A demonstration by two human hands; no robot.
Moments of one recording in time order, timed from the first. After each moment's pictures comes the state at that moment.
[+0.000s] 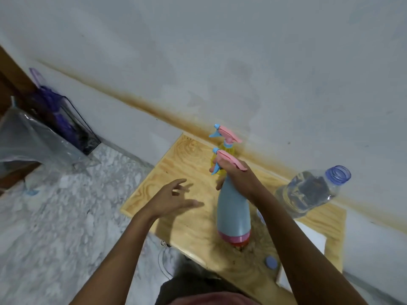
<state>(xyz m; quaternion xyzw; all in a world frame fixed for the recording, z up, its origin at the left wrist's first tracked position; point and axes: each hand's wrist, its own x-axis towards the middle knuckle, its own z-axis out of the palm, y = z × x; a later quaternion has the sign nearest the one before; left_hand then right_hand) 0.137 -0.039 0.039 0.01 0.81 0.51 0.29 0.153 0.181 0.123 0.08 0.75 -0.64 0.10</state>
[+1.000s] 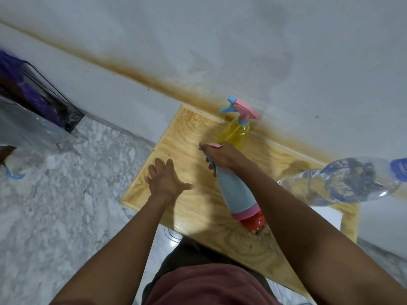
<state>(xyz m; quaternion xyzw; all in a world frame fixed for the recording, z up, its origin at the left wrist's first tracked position) 0.082 -0.050 -0.069 -0.03 0.96 0.15 0.21 0.072 0.141 0.033 0.21 0.81 -0.48 0.26</state>
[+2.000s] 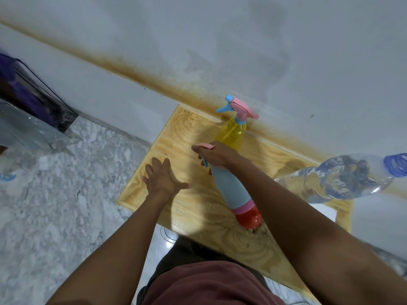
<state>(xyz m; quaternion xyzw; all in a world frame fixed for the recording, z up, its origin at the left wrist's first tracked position) 0.085 -0.048 -0.064 -0.05 0.96 0.17 0.22 0.065 0.133 0.037 0.17 0.86 -0.39 0.30</state>
